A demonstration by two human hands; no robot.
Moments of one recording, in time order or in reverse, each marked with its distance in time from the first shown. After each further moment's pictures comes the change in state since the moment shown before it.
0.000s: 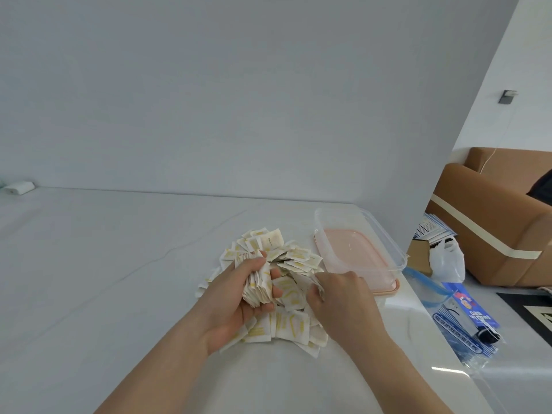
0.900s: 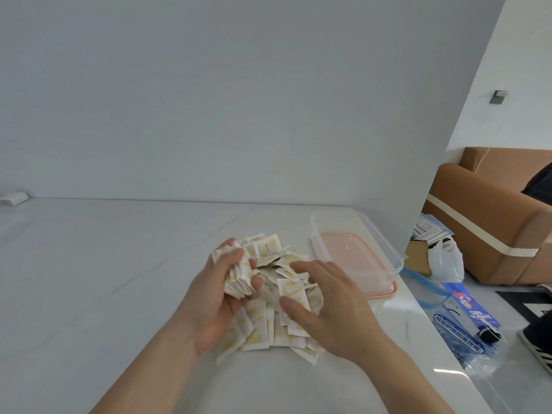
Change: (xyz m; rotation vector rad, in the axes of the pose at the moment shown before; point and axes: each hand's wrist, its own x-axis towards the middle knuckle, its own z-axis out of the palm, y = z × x) left_hand 0.005 0.010 -0.009 -0.150 -0.010 0.119; right_hand -0.010 -0.005 -0.022 0.381 0.003 -0.224
